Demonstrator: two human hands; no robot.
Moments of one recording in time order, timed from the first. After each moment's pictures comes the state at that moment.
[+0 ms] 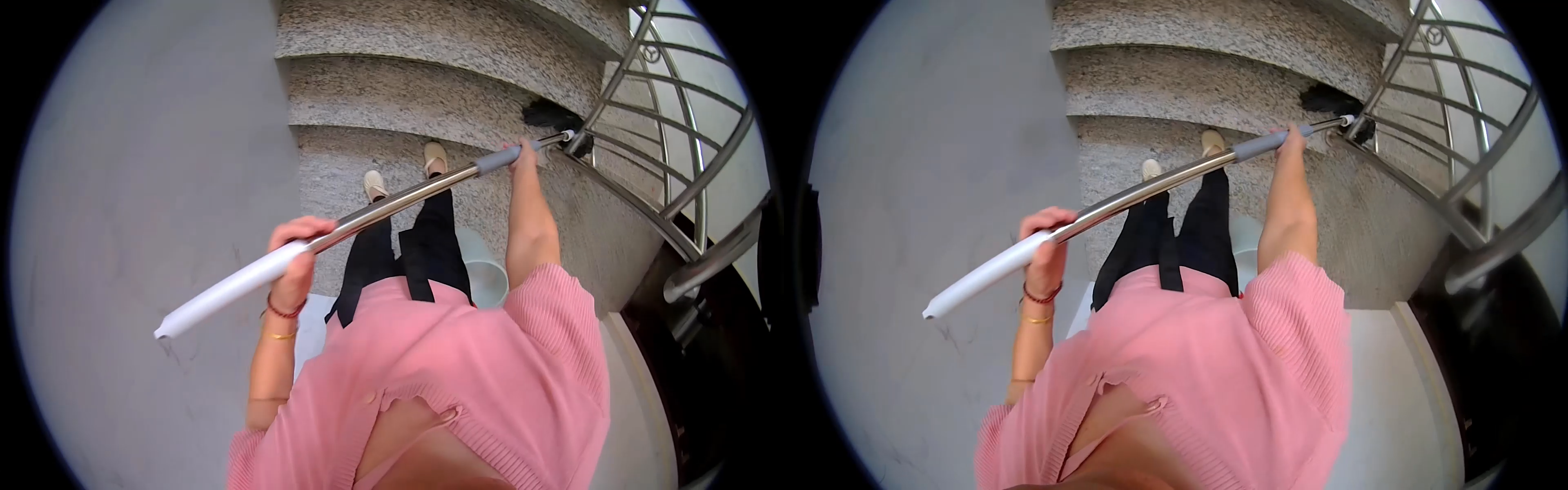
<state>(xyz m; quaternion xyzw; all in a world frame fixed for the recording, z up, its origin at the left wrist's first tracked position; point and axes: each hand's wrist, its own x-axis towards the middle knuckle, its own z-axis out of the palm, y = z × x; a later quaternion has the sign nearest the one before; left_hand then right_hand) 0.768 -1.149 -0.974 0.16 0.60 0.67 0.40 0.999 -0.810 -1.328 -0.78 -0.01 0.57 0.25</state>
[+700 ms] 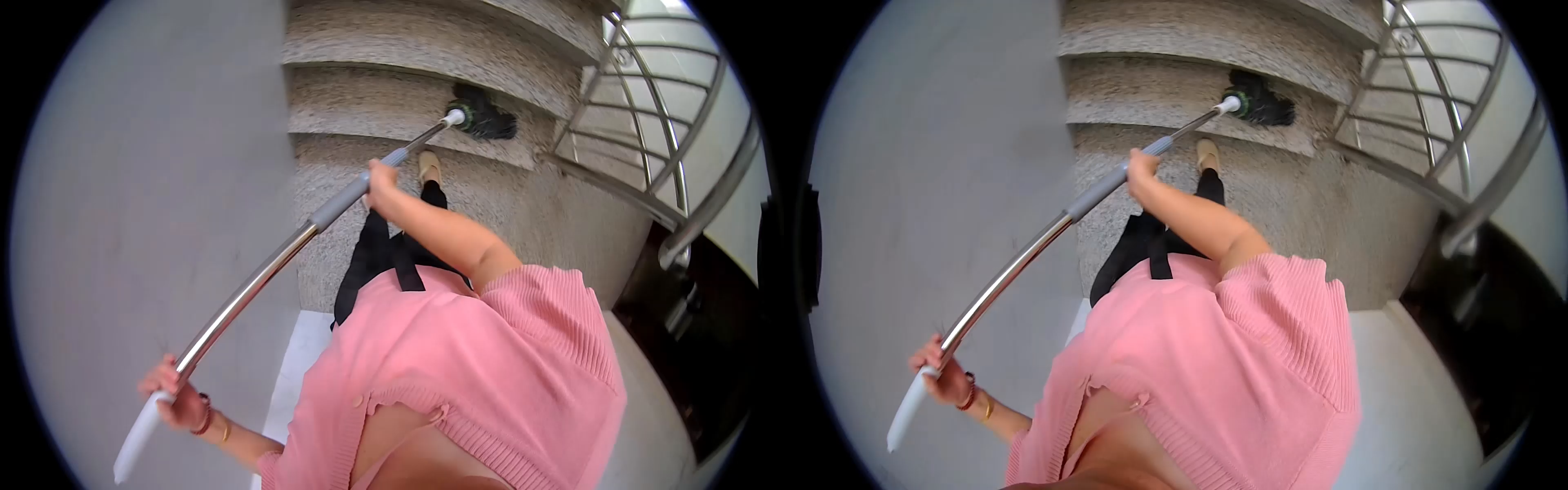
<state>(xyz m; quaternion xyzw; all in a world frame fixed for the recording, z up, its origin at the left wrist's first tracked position) 0.725 -1.429 -0.801 0.13 0.72 0.68 0.09 0.795 -1.148 -1.271 -0.74 -0.24 0.62 0.08</state>
